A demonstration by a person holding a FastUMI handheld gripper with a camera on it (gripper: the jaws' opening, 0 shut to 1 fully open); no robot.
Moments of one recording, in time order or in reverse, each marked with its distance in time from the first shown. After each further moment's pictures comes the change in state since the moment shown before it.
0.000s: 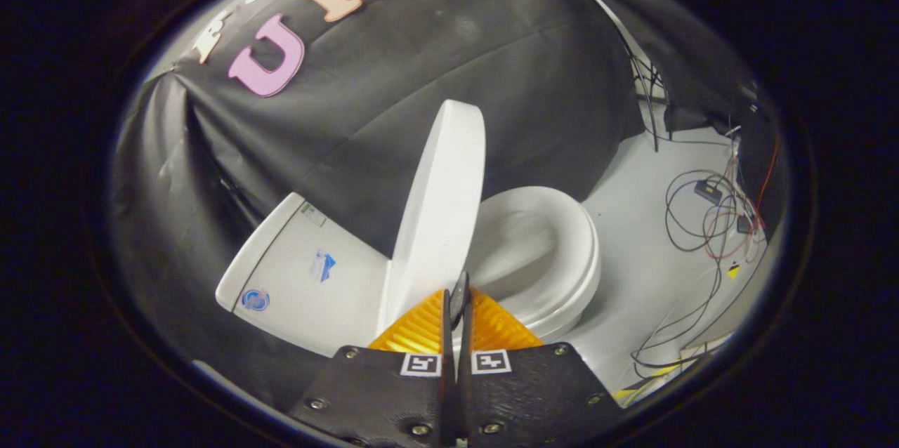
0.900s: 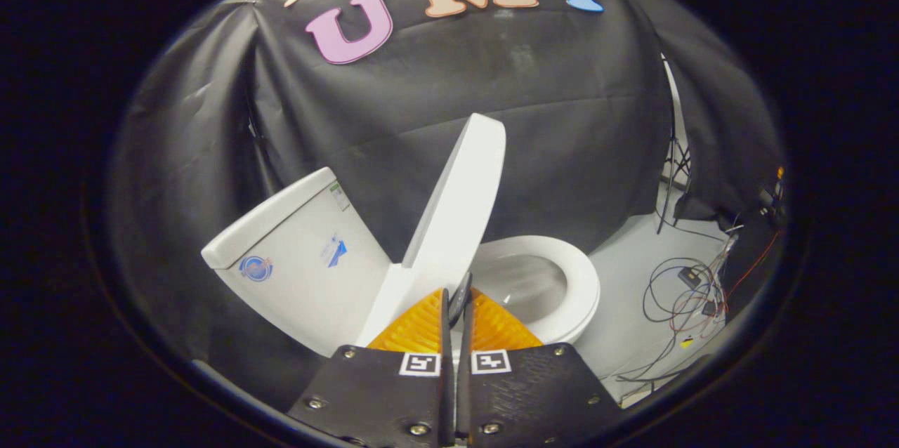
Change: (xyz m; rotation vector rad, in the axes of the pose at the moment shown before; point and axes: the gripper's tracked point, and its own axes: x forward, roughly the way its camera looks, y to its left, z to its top) arm -0.011 0.071 0.007 -0.304 -0.116 -0.020
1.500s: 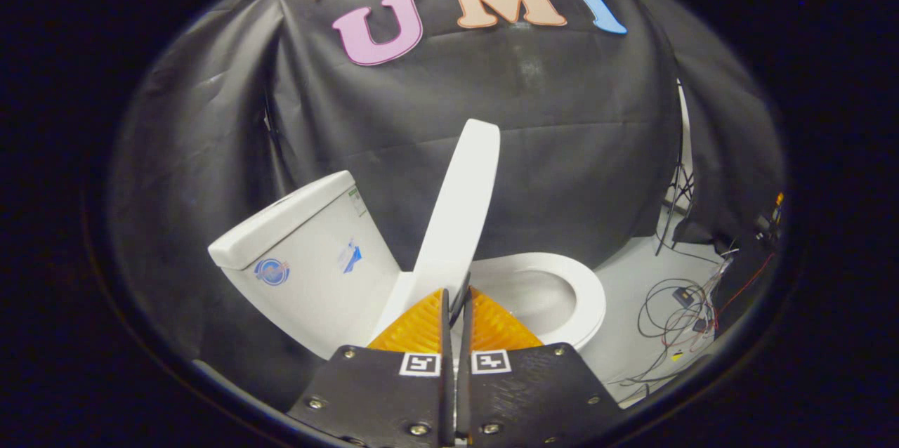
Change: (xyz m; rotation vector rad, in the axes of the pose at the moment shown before) arm -0.010 0.041 0.014 -0.081 -0.056 -0.012
